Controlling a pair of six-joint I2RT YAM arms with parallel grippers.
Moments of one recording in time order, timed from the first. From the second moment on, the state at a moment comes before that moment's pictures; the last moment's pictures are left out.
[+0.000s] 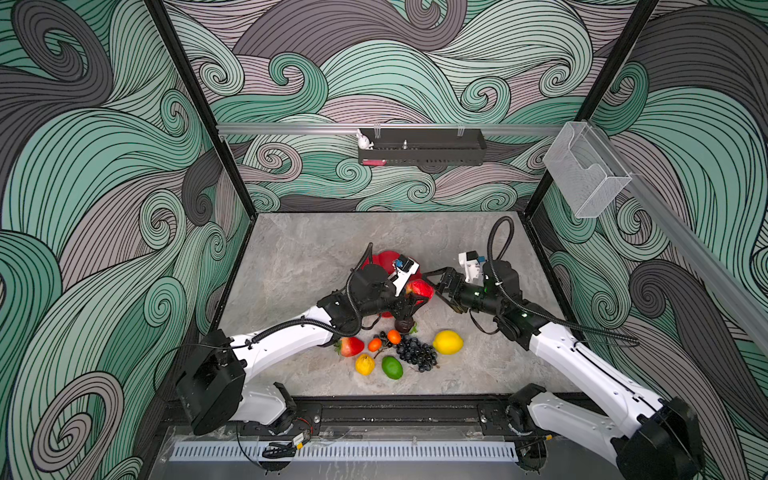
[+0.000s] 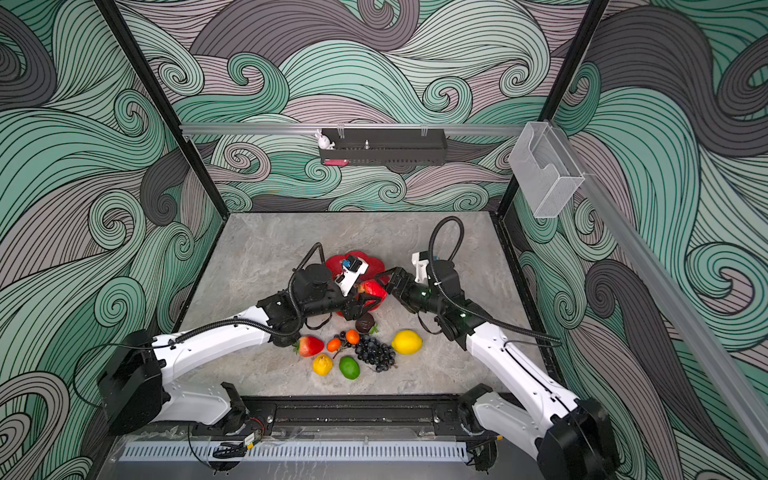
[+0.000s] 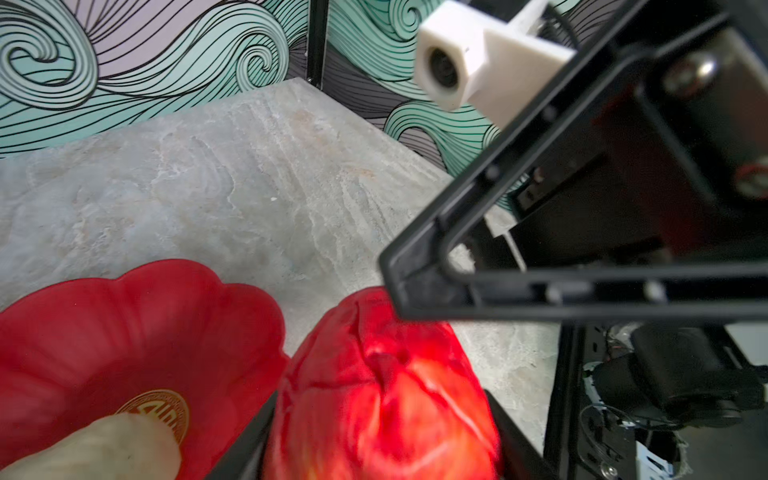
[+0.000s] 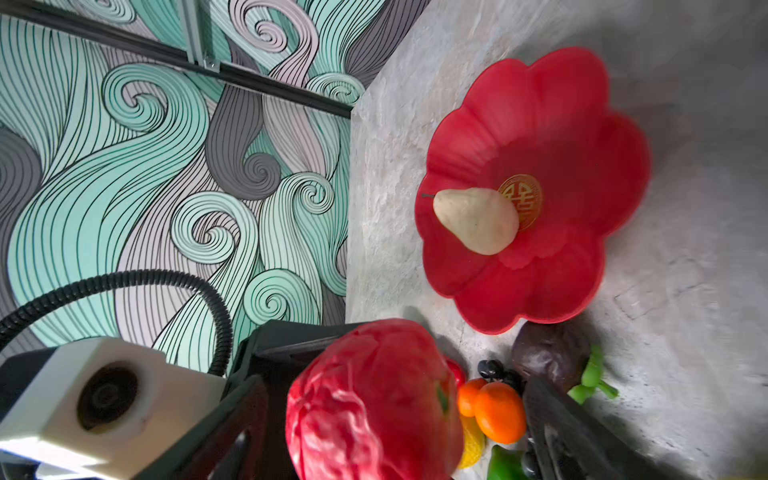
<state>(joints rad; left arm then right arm) -0.84 1.36 0.92 0.01 0.18 -0.16 0.45 1.02 0.74 -0.18 -0.40 0.99</state>
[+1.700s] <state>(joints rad) -0.59 2.46 2.34 -1.27 -0.10 -0.15 0.40 0.85 0.61 -0.42 -0.27 0.83</state>
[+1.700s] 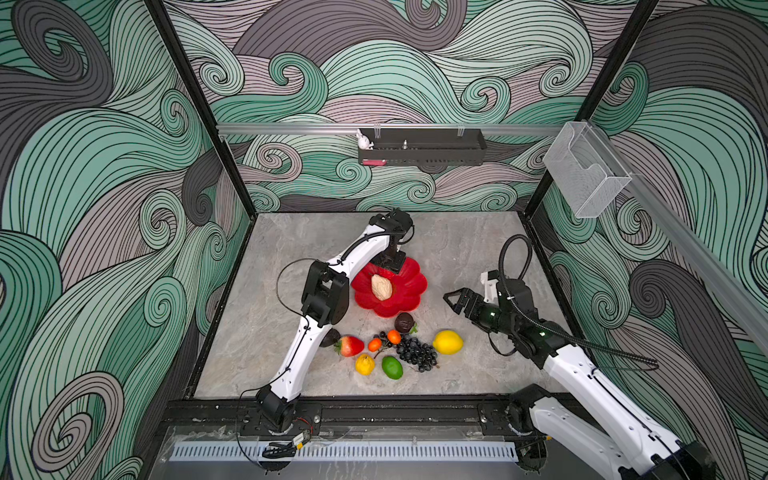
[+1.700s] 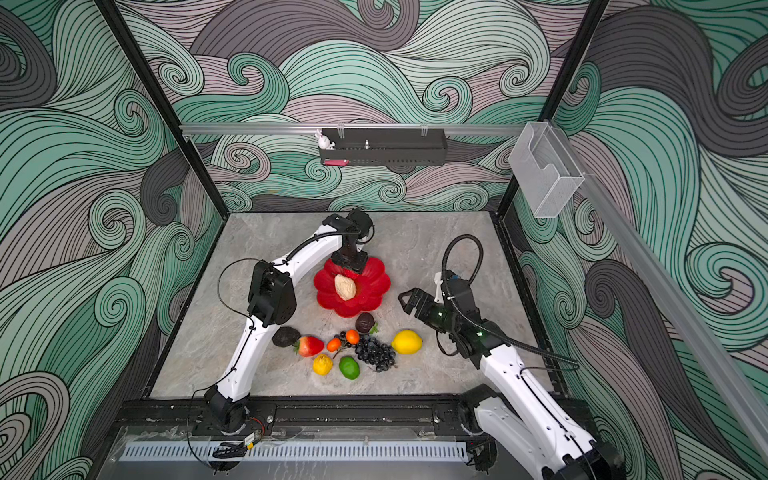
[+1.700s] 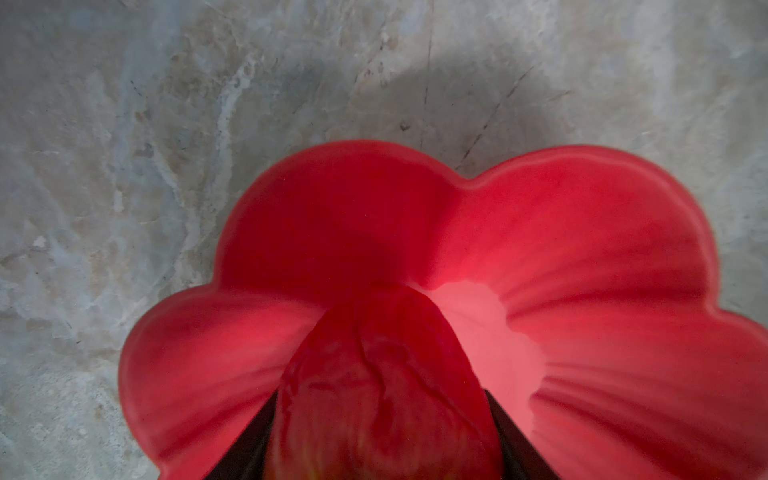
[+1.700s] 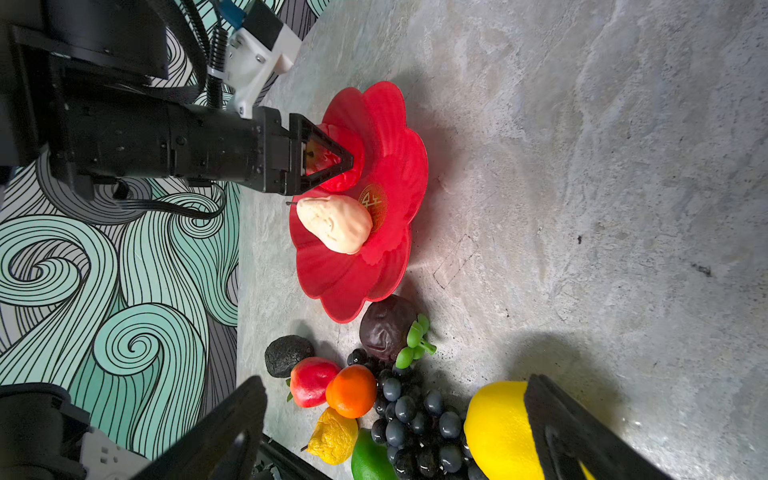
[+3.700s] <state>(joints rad) -0.53 1.81 1.72 -1.03 -0.07 -0.33 0.55 1.03 0.73 -0.56 -0.26 0.66</state>
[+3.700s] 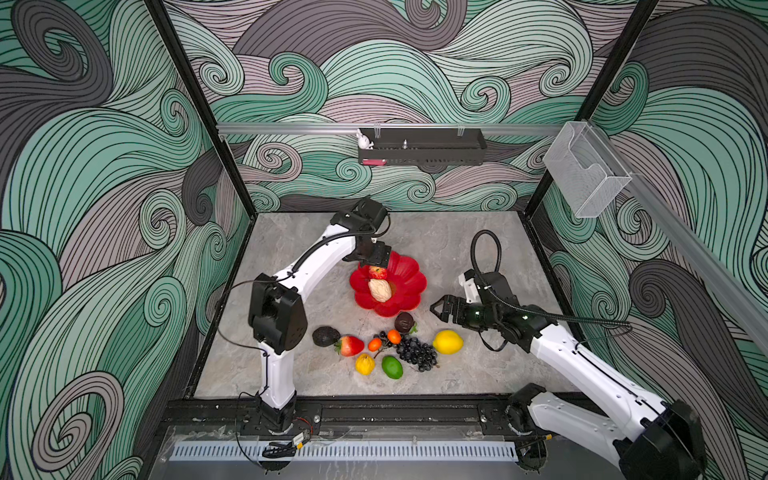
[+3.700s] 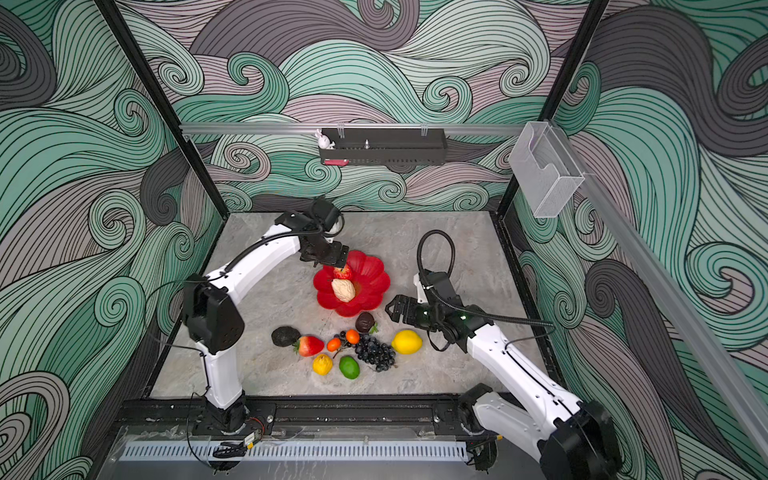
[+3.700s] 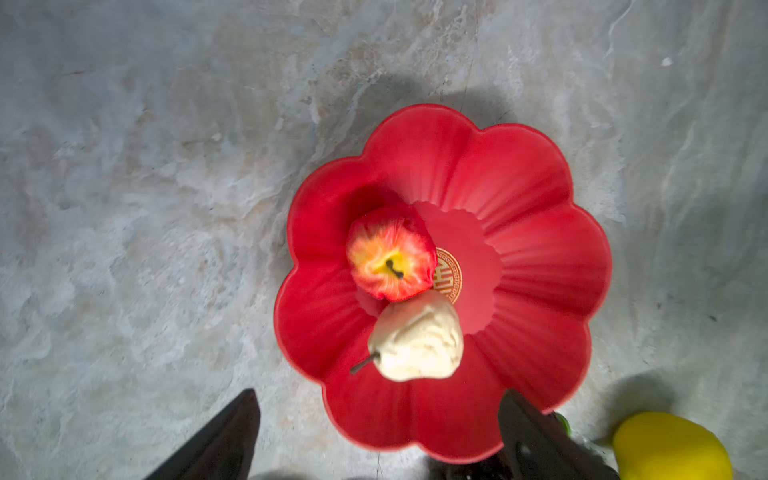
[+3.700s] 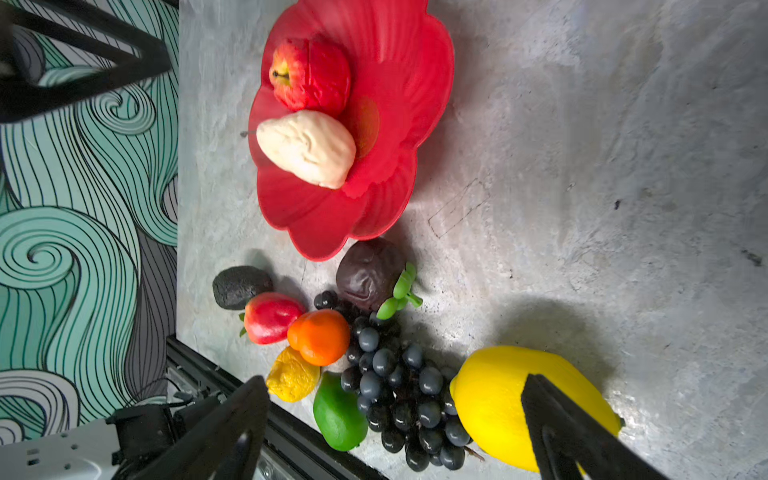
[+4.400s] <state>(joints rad) -0.52 0.72 0.62 -0.52 -0.24 -0.47 0.75 1.45 0.89 -0.53 -0.18 0.59</state>
